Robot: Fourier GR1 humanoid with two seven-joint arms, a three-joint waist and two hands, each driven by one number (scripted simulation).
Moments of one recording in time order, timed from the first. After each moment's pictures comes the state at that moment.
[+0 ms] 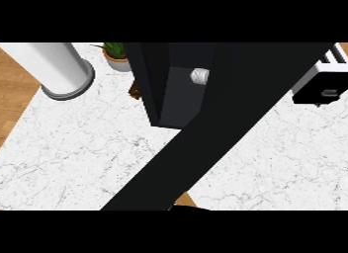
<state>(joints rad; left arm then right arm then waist) 0.64 1.02 -0.02 -1.90 1.02 -0.18 -0.72 -0.43 -0.05 0.64 -2.14 -0.55 0.05 0.65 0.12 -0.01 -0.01</state>
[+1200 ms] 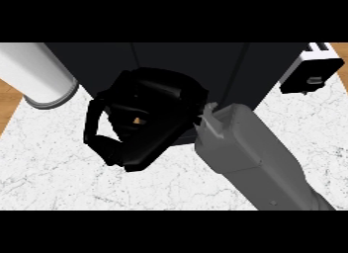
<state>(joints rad) 0.92 0.89 0.26 -1.85 1.02 -0.43 -0.72 -0.92 -0.04 0.40 -1.43 -0.97 0.16 0.62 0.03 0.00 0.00</state>
